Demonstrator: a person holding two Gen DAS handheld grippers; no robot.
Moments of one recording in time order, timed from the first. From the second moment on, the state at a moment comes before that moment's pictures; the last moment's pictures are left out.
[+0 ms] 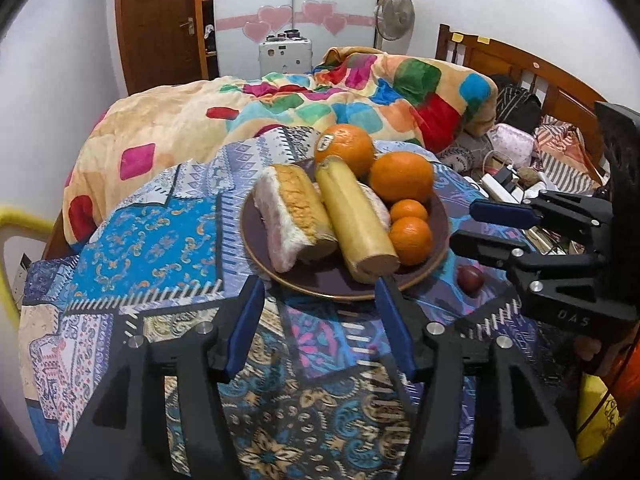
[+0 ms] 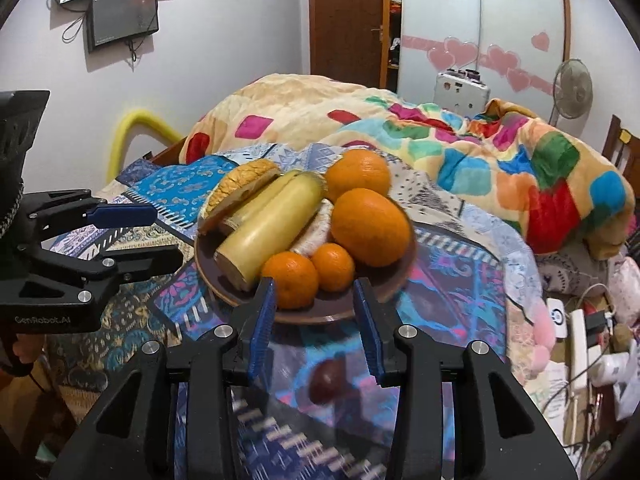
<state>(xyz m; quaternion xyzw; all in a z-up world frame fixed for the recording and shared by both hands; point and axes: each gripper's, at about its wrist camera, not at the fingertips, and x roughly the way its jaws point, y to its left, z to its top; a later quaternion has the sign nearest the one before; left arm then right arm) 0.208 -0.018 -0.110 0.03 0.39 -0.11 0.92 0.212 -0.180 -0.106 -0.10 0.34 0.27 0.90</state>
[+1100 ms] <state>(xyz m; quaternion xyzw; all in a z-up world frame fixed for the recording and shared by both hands) 0.207 -0.077 -0.149 0.07 0.44 -0.16 0.88 0.200 -0.212 -0.137 -0.07 0.39 0.27 0.88</state>
